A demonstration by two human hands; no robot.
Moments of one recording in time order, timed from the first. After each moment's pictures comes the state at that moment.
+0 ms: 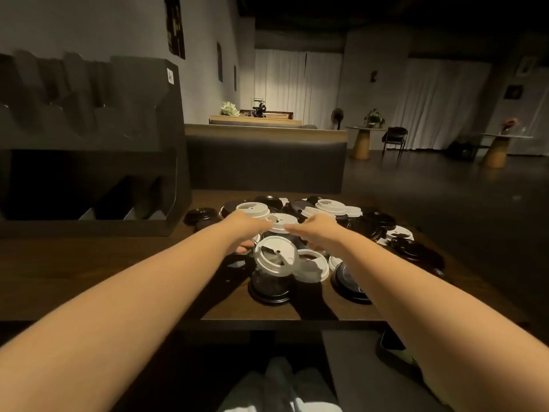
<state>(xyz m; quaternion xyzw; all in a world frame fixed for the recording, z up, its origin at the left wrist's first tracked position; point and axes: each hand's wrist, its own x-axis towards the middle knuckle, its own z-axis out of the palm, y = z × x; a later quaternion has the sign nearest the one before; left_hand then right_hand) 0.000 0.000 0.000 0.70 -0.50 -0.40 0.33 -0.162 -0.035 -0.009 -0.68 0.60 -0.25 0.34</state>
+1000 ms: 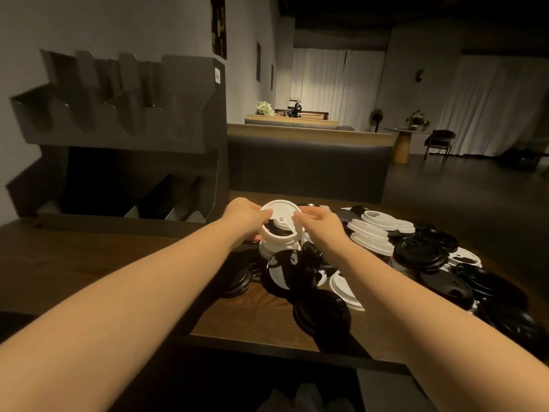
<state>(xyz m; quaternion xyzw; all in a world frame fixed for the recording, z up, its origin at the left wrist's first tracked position) 0.071 -0.024 0.004 0.71 -0.46 -0.29 0.45 -0.080 -0.051 -0.012 -0.64 0.47 -0.42 0.44</state>
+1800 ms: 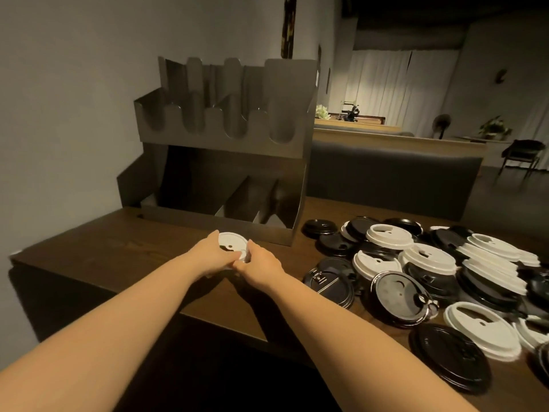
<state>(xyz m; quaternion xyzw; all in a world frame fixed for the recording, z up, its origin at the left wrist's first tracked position) 0.290 0.043 -0.059 0.83 -0.44 -0.21 0.28 0.184 -0.017 -0.087 -0.86 0.41 -0.15 0.27</state>
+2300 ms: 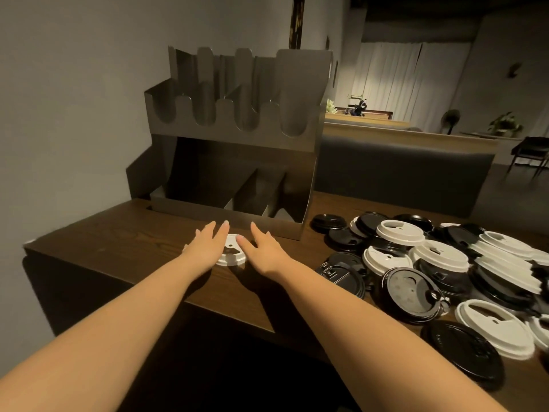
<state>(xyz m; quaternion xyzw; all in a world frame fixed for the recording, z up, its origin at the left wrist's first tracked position) 0.310 0.051 -0.074 0.83 -0.40 -0.20 0.35 0.193 -0.023 -0.085 -0.86 0.38 -0.13 0.30</state>
